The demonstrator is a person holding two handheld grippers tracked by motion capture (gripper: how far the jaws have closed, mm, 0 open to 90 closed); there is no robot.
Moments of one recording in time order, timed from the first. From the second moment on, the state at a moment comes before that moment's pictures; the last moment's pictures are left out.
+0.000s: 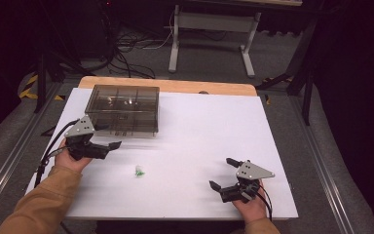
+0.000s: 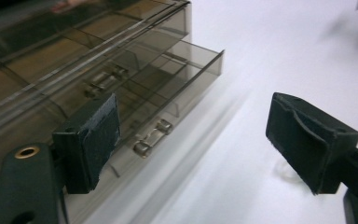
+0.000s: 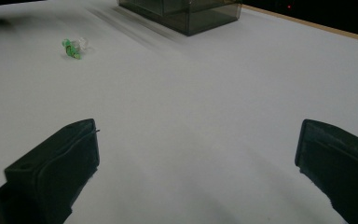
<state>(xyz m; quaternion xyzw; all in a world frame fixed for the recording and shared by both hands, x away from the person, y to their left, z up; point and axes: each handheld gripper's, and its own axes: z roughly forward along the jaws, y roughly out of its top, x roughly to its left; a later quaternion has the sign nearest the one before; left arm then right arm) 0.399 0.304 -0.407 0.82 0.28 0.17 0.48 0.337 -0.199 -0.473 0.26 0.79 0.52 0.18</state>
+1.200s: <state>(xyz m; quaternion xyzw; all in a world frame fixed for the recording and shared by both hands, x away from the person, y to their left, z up) 0.421 0.294 -0.385 0.87 0.24 0.13 0.41 0.337 -0.200 -0.473 0.26 0.79 0.53 0.18</state>
